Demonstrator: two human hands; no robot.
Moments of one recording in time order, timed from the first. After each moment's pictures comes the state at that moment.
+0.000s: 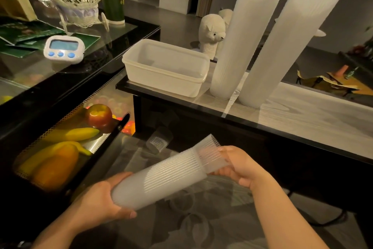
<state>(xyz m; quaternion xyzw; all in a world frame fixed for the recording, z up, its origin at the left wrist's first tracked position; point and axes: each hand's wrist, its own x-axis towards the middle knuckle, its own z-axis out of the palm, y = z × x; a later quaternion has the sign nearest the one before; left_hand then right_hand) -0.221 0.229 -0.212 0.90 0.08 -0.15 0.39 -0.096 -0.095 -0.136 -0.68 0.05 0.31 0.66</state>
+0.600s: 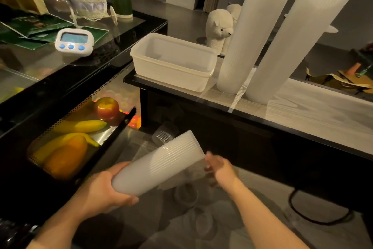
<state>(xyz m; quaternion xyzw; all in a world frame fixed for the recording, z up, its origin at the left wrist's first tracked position) -0.229 0.240 -0.212 0.89 0.12 -0.13 0.42 -0.116 -0.066 -0.195 -0.83 0.10 0.26 0.49</state>
